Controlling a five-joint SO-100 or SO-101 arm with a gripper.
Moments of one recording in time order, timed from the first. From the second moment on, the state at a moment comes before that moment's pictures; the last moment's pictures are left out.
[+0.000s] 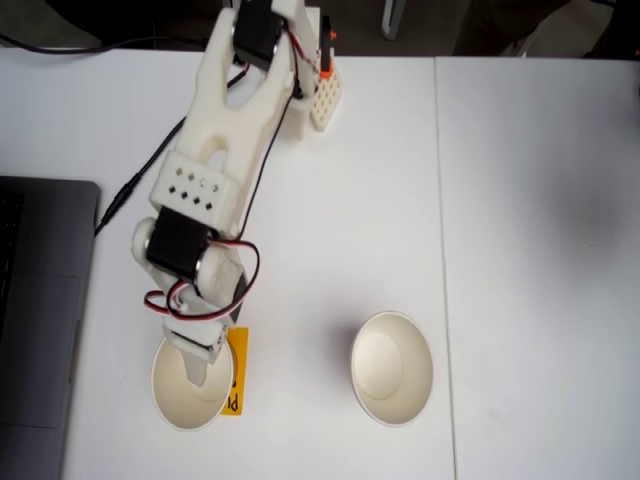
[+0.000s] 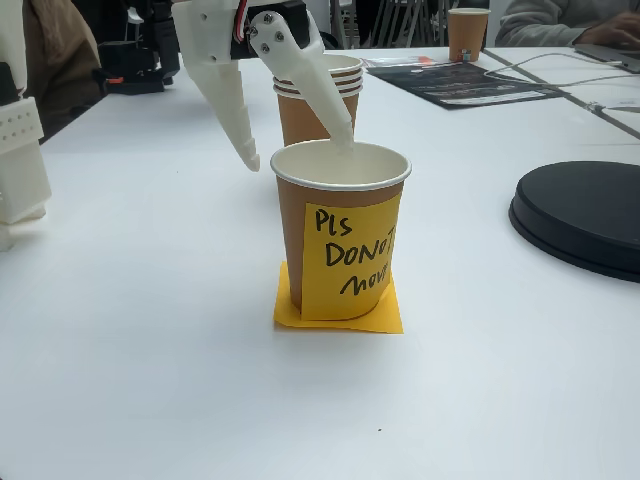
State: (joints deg) arm 18.6 78.2 73.1 88.2 0.8
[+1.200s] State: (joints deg) arm 20.5 71.6 74.1 80.3 0.4
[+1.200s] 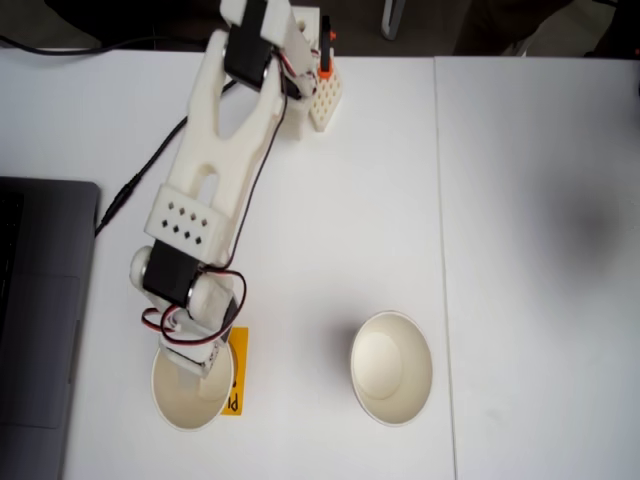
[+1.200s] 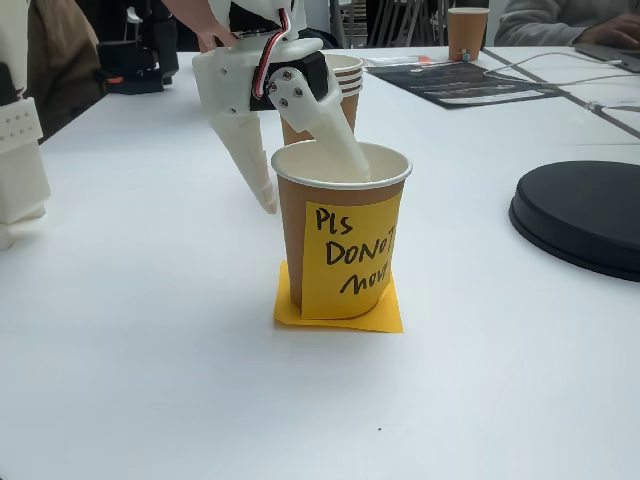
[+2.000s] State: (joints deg) arm 20.9 69.1 74.2 80.3 0.8
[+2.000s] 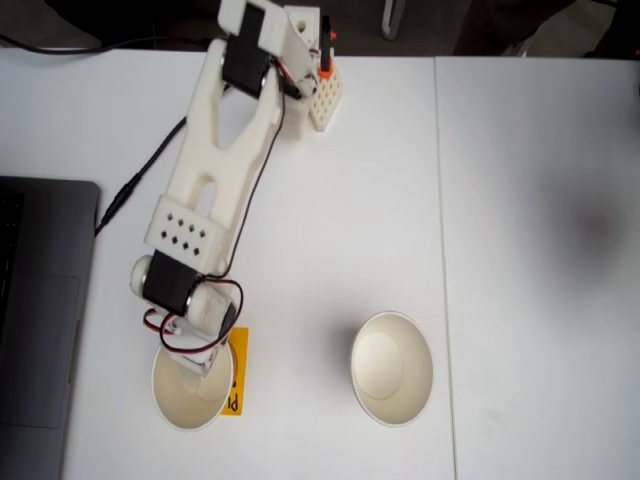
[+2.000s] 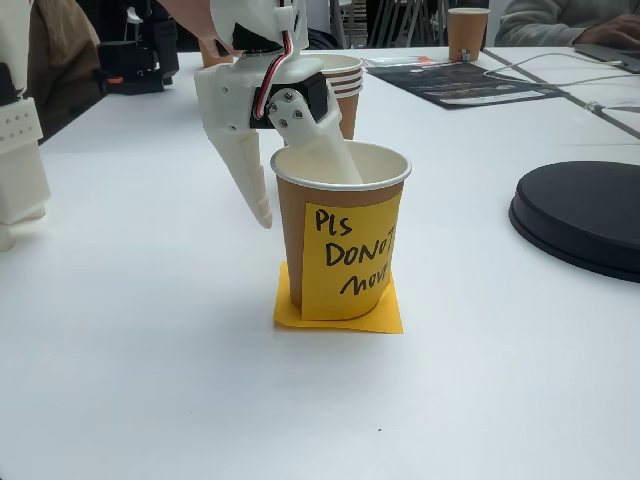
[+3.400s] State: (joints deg) arm 20.8 69.1 74.2 80.3 0.6
